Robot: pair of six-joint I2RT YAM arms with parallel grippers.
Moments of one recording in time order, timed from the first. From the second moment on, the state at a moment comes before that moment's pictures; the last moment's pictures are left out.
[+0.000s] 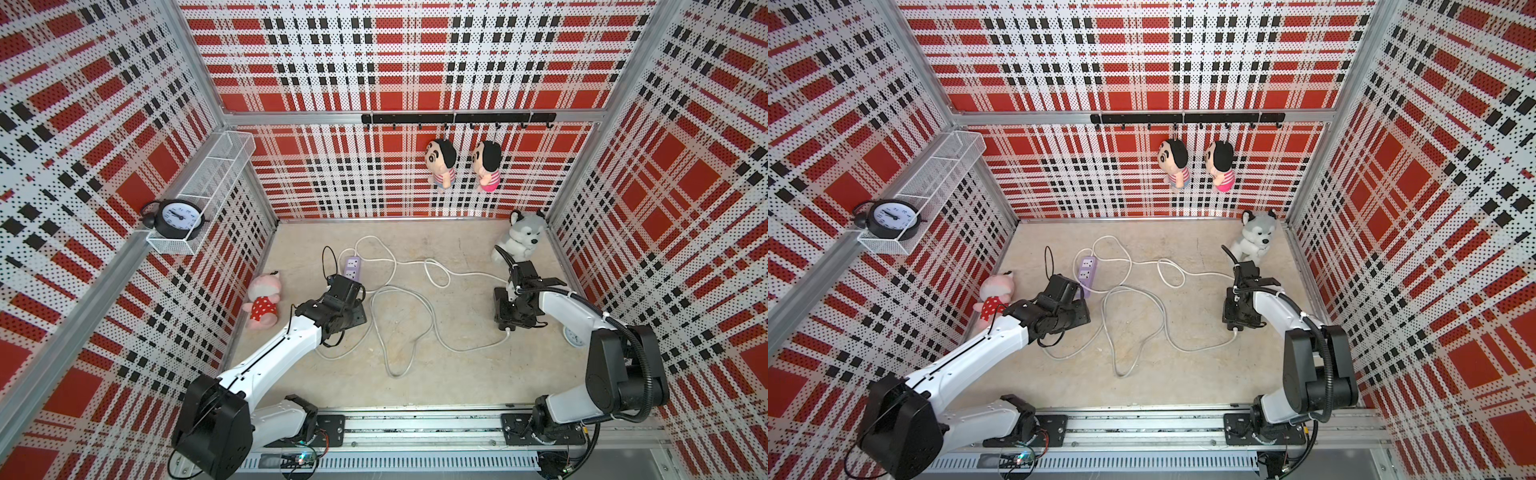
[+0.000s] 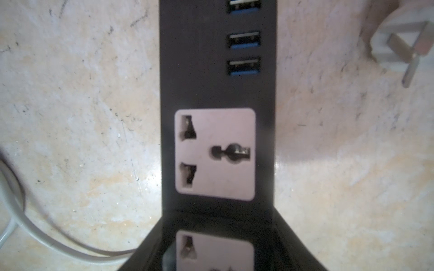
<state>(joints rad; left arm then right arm) -0.45 1.22 0.81 -0.64 -0.17 -0.71 0.12 1.49 0.92 -0.78 -0.04 0.29</state>
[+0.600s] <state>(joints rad) -0.45 1.25 0.81 -0.58 -0.14 -0.69 0.12 1.49 0.92 -0.81 -0.04 0.29</state>
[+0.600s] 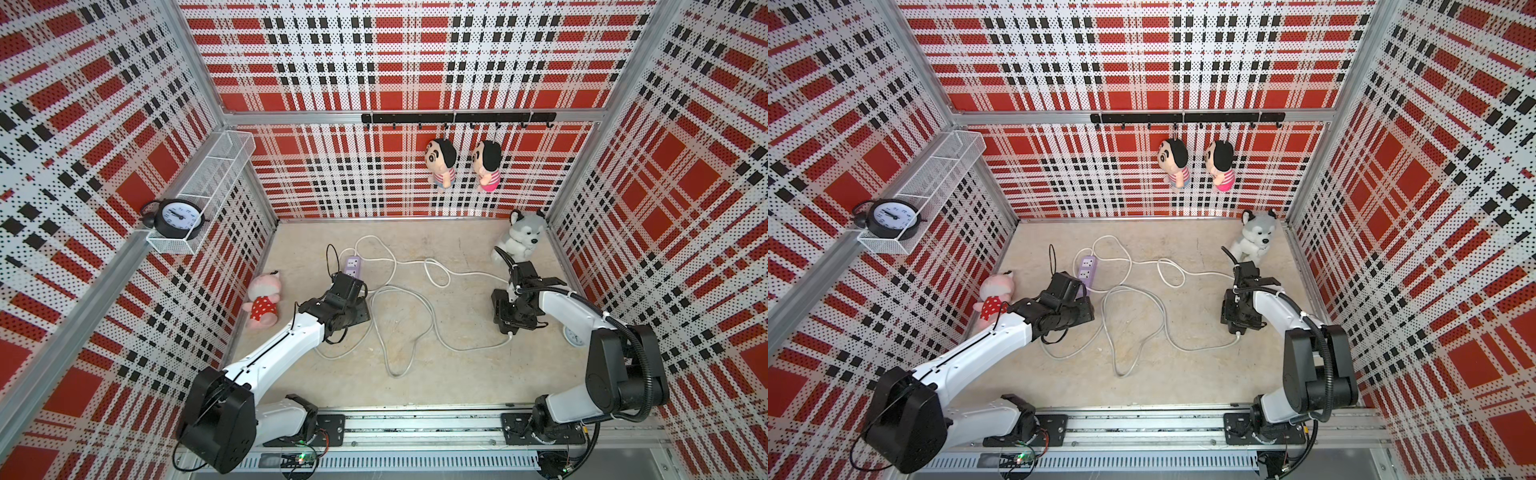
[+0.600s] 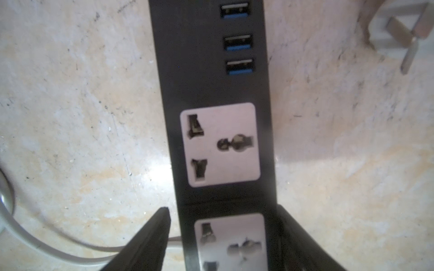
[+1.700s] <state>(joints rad) -0.45 1.27 0.75 -0.50 -0.11 -0.66 0.11 1.65 1.02 -0.78 0.05 0.20</state>
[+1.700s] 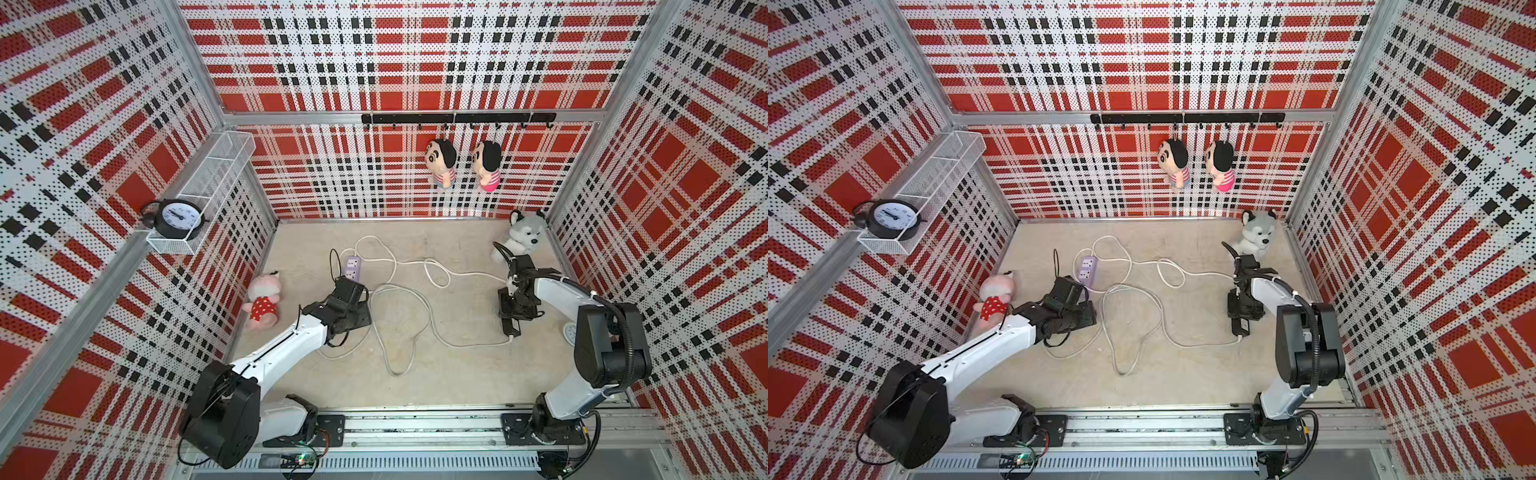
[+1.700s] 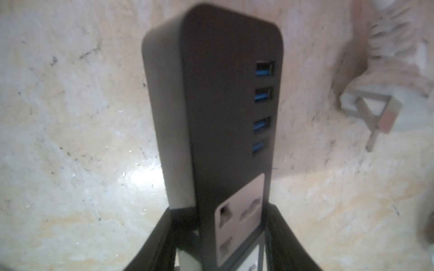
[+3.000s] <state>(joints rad) -0.43 1.15 0.54 -0.46 0.04 -0.73 0.72 1.74 1.37 -0.63 -0.14 0.28</state>
